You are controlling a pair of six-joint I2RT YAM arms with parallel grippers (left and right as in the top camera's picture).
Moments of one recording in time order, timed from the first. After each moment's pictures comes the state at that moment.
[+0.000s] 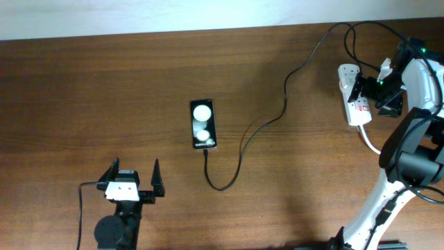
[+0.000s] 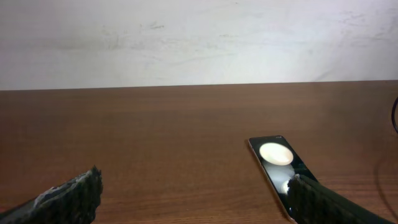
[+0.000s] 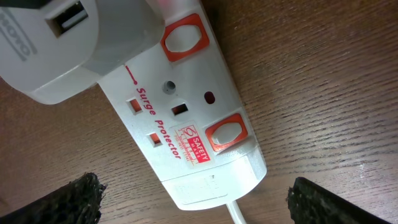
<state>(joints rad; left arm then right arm) -0.07 0.01 0.01 -0.08 0.01 0.01 -0.42 2.23 1.88 -1.16 -0.12 0.05</state>
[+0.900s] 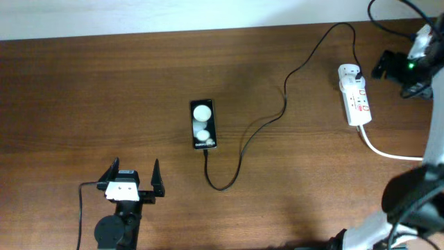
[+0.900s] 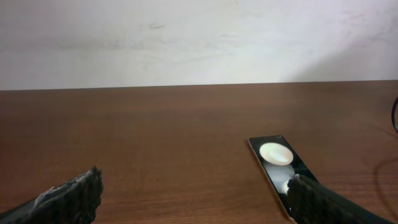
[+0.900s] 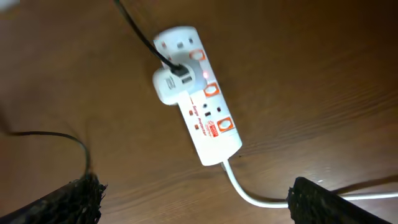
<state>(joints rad) -0.07 0.01 0.01 -0.08 0.01 0.01 -0.42 1.81 1.88 -1.16 -0.12 0.05</state>
